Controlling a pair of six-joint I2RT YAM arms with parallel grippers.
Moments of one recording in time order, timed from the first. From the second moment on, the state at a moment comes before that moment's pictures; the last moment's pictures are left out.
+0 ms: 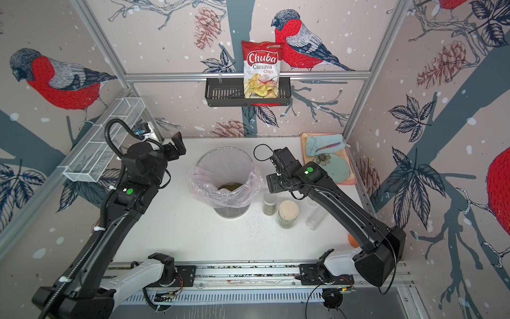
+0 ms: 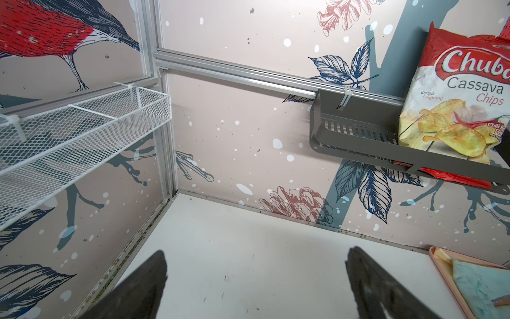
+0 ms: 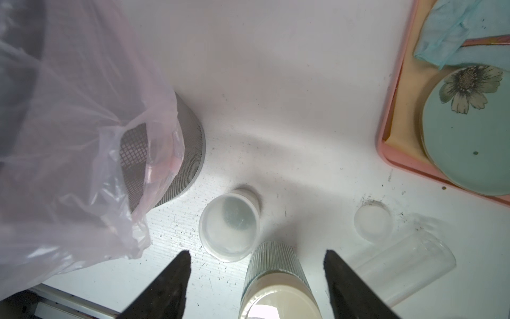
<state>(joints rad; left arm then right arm) -0.26 1.03 1.15 -0.20 -0.38 -0.21 0.74 1.37 1.40 -1.08 0.16 0.31</state>
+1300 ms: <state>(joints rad) -0.24 1.02 1.09 -0.17 -0.43 -0.21 0.76 1.61 1.43 -1.12 0.05 0.31</state>
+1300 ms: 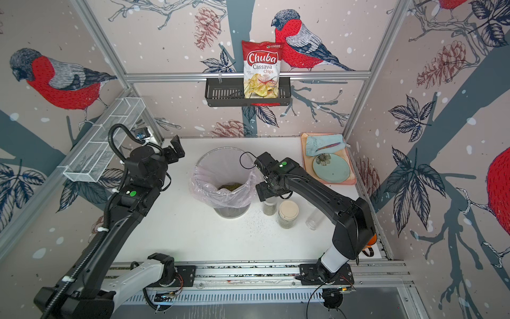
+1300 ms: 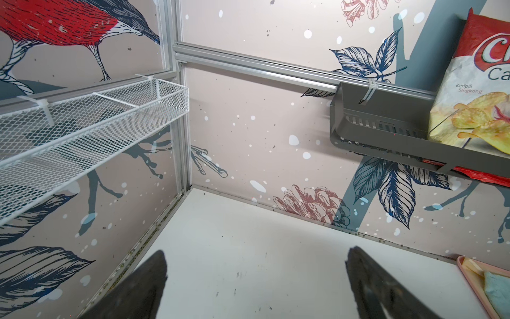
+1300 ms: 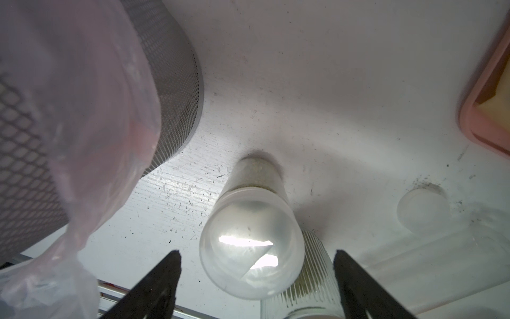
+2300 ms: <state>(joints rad) -0.22 1.03 1.08 -0.17 -0.42 -0.21 0.75 1.66 1.36 -1.03 0.03 0.29</state>
